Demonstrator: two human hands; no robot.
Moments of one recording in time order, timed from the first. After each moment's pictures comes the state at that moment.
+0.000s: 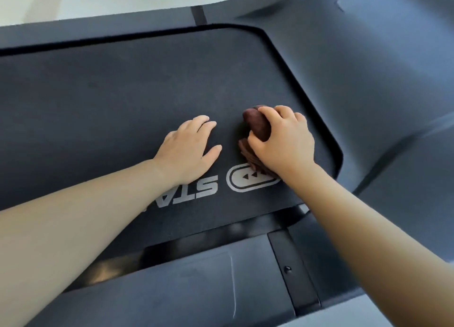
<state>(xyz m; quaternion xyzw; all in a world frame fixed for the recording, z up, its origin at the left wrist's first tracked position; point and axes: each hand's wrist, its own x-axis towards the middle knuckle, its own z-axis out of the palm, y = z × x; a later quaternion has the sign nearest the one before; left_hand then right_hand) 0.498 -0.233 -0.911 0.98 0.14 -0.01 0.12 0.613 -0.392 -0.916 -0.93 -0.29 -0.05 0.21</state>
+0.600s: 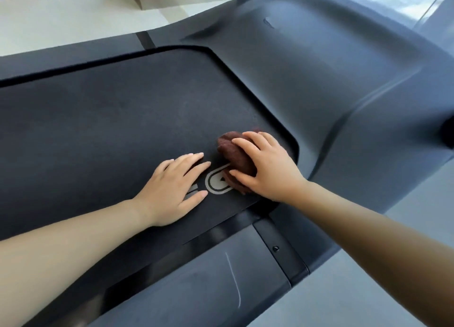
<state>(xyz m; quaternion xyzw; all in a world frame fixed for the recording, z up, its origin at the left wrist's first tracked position) 0.470 -0.232 -0.934 0.99 -0.08 -0.03 0.09 0.574 -0.447 -0.905 -0.92 -0.36 0.00 0.14</state>
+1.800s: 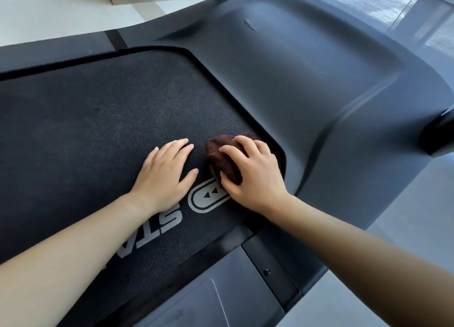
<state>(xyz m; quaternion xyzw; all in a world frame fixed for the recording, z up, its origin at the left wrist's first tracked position) 0.532 -0.240 -0.940 0.99 0.00 0.05 0.15 0.584 -0.439 -0.924 -0.92 -0.31 -0.11 0.19</state>
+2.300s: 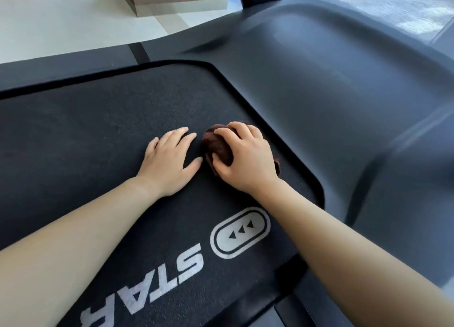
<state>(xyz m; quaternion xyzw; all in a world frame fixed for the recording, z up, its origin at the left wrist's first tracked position) 0.602 -0.179 -0.945 0.99 0.06 0.04 0.13 0.659 -0.353 -0.928 -0.92 -0.31 -0.11 0.22</state>
